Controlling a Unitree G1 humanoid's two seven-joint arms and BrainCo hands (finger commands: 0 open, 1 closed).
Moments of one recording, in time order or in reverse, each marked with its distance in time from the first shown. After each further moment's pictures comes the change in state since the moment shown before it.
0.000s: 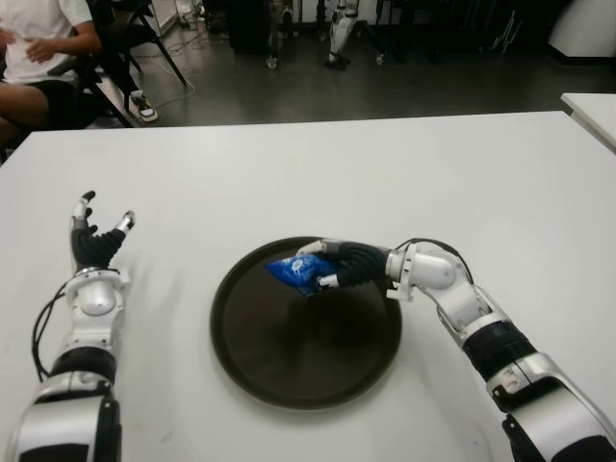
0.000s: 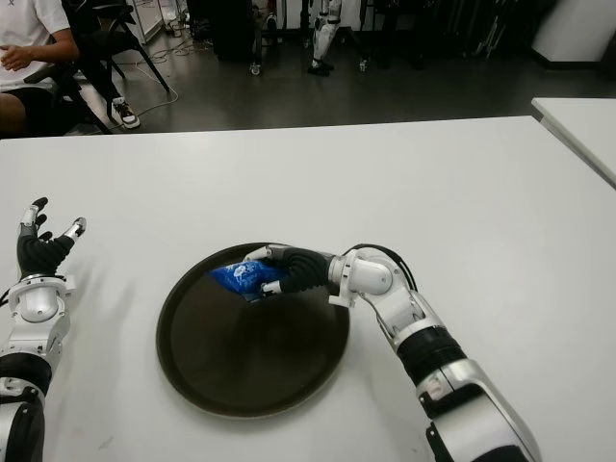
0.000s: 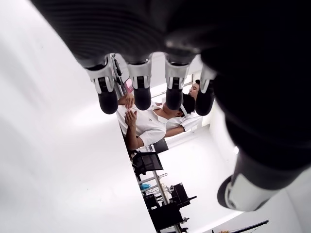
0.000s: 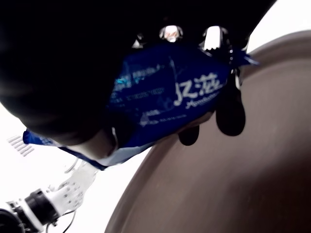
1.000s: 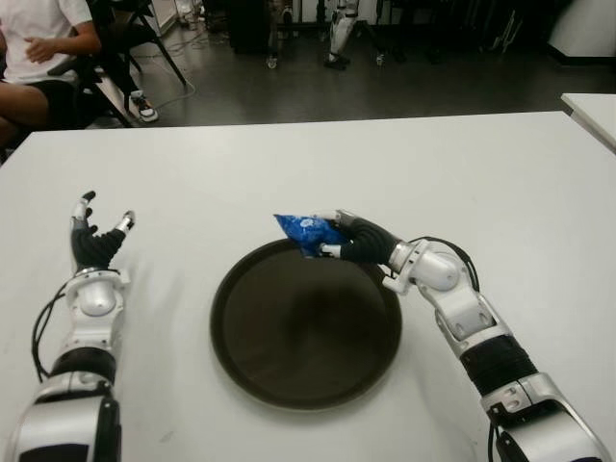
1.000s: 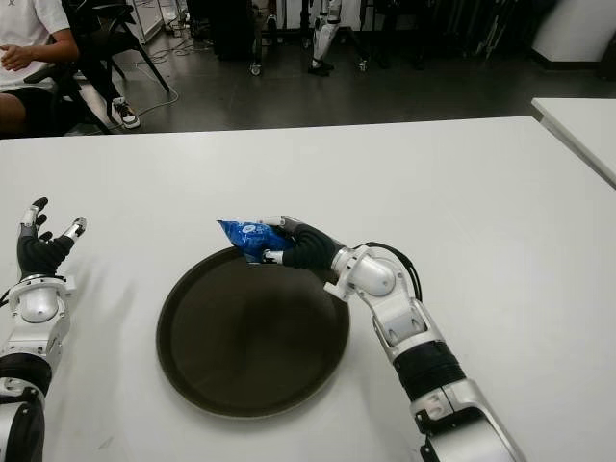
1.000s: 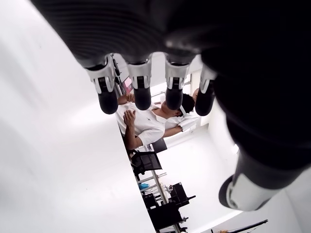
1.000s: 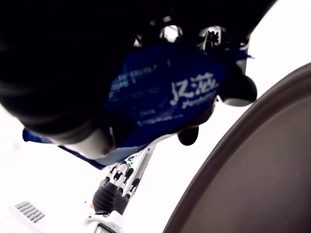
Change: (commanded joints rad) left arm -0.002 0.000 0.005 0.004 0.000 0.015 0.015; right arm 0.123 0.043 -0.082 -0.259 -0.019 0.240 -0.226
